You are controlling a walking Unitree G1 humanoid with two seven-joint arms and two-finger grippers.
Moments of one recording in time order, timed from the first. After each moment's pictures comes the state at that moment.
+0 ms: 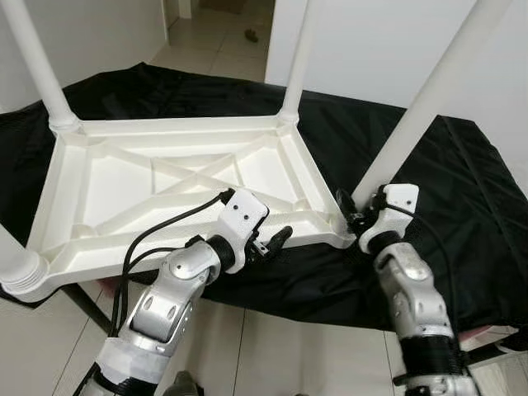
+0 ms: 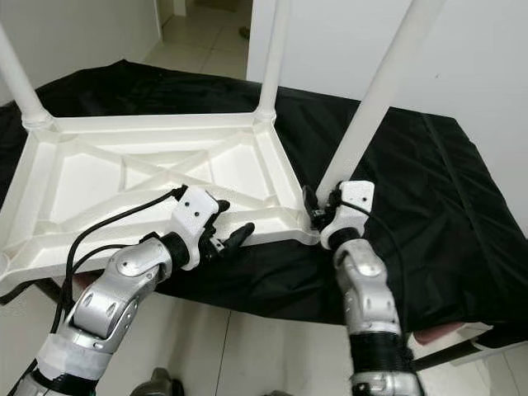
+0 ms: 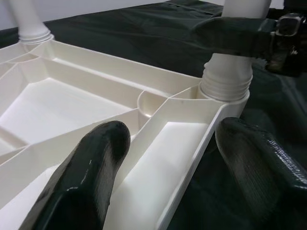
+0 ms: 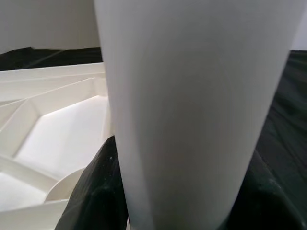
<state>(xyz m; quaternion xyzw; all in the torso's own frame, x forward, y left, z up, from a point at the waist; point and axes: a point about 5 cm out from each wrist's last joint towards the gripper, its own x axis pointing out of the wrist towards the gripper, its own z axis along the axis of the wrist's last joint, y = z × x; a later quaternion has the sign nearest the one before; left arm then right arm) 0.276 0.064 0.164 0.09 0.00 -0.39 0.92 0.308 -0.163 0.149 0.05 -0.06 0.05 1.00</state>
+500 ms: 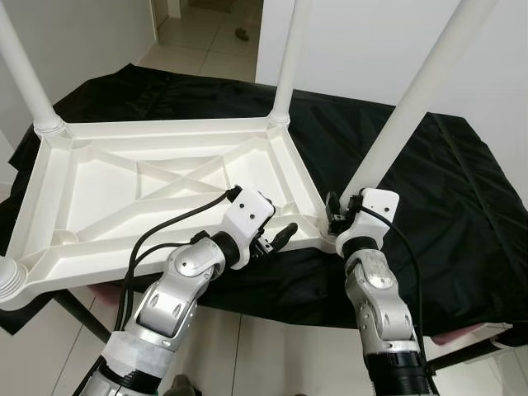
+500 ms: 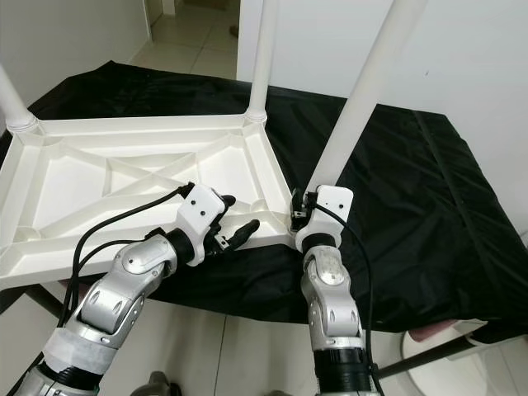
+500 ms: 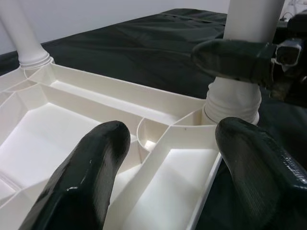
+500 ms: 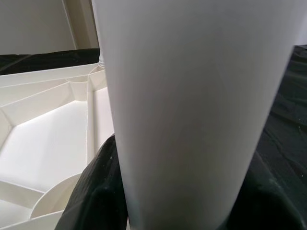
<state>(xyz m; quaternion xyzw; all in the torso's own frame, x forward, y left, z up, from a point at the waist) 0.282 0.060 0.167 0.10 -0.03 -0.39 0.92 0.295 -0.132 0.150 0.06 -0.05 -0.01 1.00</state>
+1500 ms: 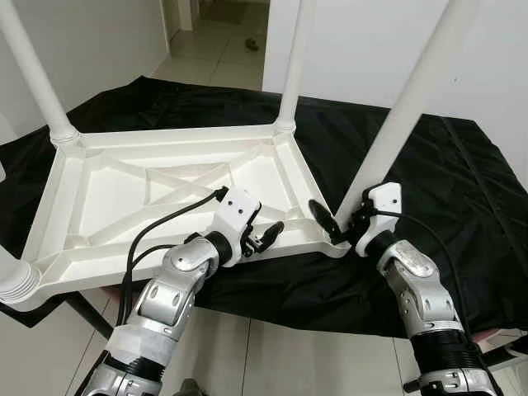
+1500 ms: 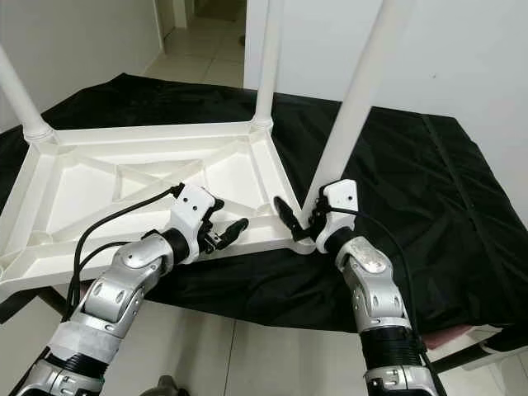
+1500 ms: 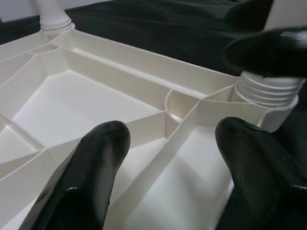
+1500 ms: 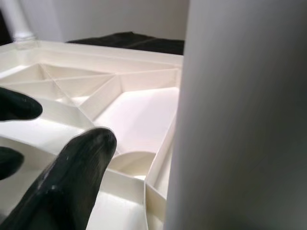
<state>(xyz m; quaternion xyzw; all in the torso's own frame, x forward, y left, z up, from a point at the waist) 0.292 0.065 0.149 0.08 0.02 -0.38 0.92 0.312 -0.169 0.143 -0.03 -0.04 0.29 0.96</state>
